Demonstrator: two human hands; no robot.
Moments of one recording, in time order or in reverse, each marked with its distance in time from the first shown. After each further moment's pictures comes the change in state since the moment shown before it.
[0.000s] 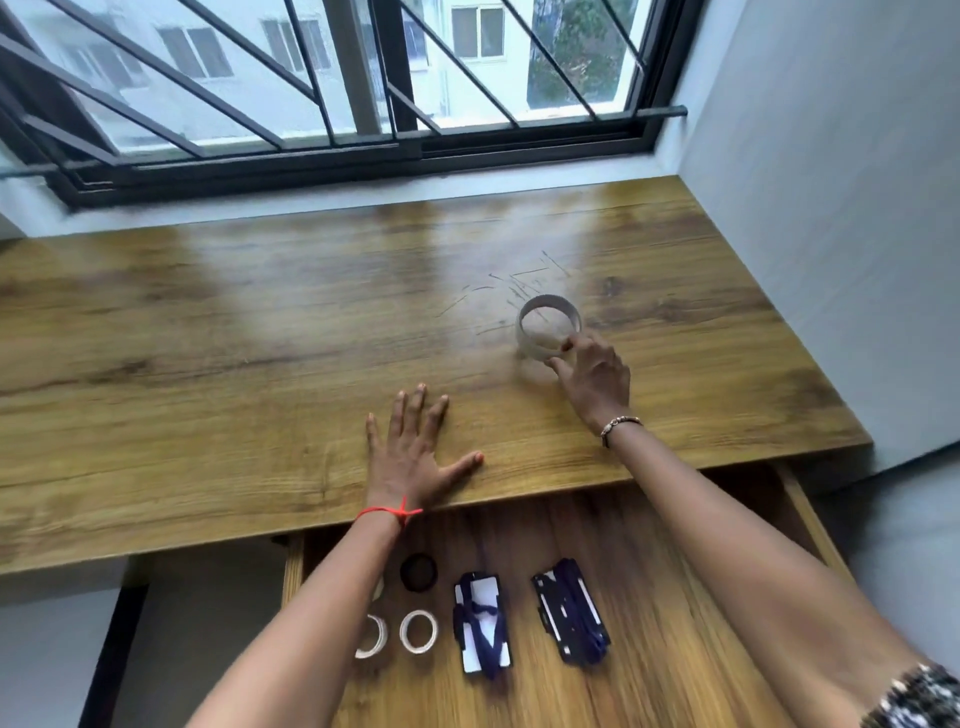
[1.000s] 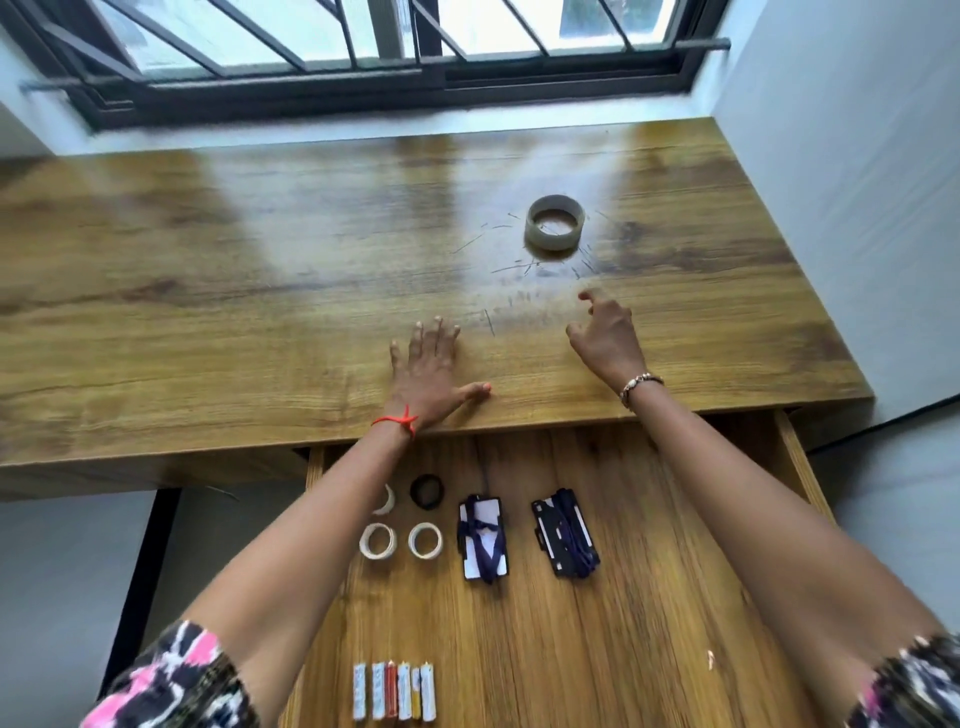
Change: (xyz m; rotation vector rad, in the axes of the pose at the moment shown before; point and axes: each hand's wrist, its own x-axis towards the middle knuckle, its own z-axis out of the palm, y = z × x) left_hand -0.006 0.012 -0.026 -0.132 -0.154 -0.001; right_hand -0.032 -0.008 -0.027 0.169 -0.193 0.041
